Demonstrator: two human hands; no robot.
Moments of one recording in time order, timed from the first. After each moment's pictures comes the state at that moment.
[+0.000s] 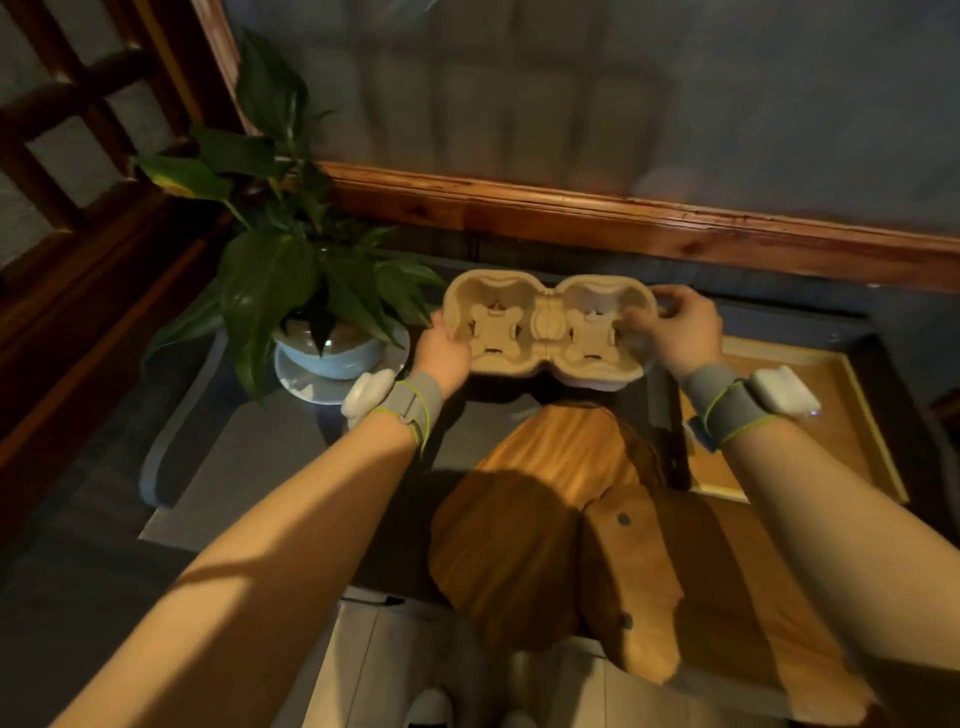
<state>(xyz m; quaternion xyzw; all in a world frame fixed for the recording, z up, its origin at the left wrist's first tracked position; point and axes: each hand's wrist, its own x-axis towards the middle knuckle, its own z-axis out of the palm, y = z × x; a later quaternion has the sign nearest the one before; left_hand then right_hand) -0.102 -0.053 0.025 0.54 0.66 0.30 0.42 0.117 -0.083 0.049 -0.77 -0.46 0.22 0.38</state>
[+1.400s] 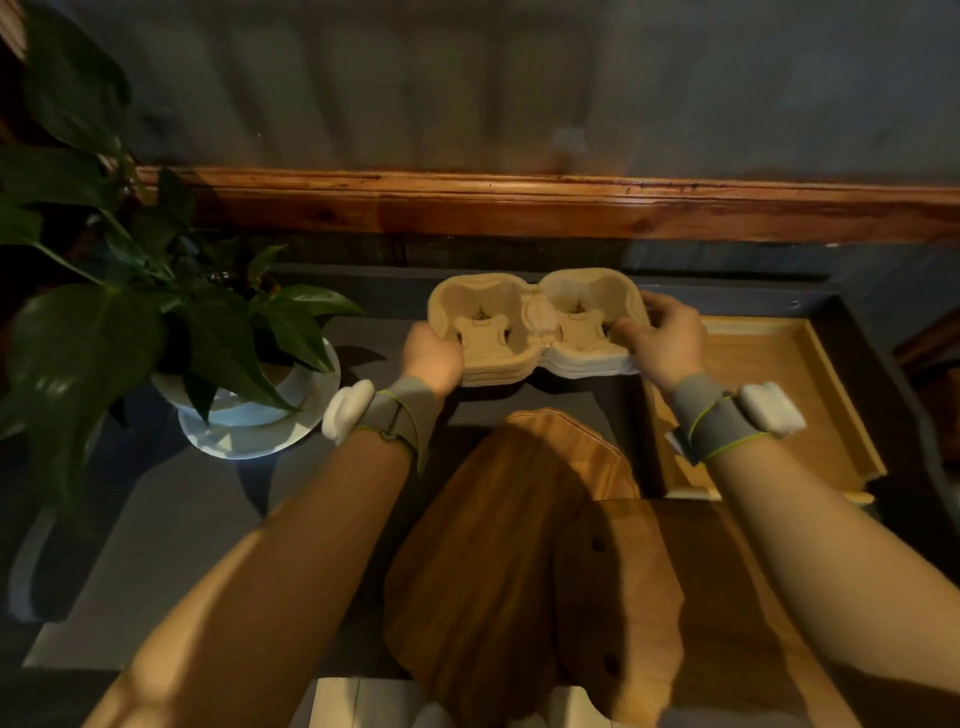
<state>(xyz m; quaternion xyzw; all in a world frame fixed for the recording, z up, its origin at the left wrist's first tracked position) -0.040 -0.017 0.011 0.49 0.67 0.27 0.49 0.160 -0.071 0.014 -0.80 -0.36 0.24 0.42</state>
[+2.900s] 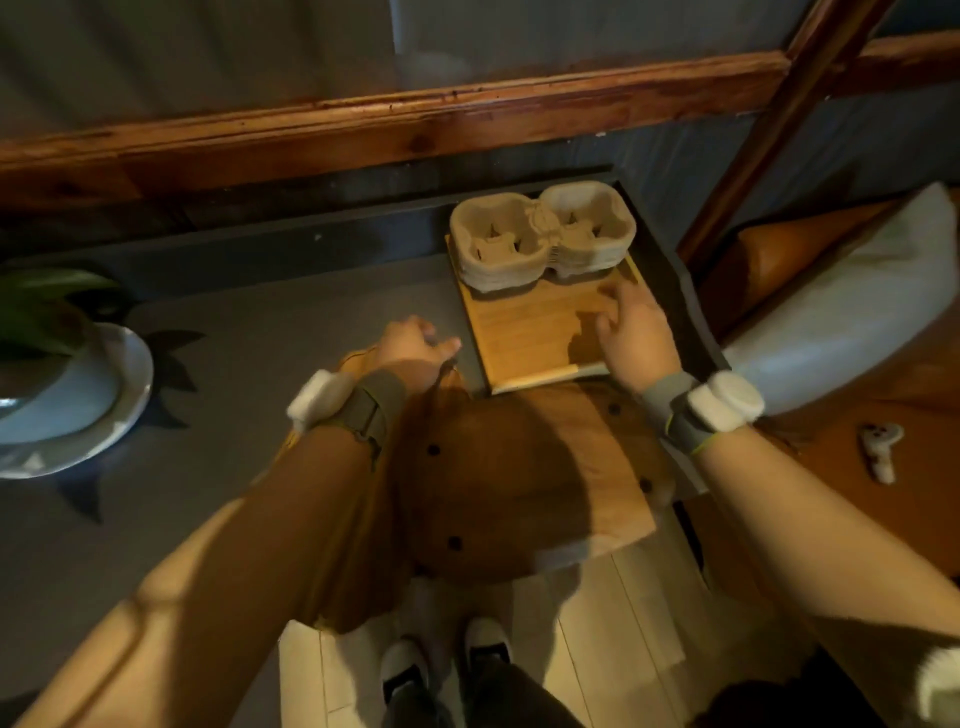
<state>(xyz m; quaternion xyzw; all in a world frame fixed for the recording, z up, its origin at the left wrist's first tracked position) 0.069 -0.119 -0.002 0.72 0.57 0.04 0.40 0.259 -0.227 -0.009 -0.87 -0.41 0.12 0.25</state>
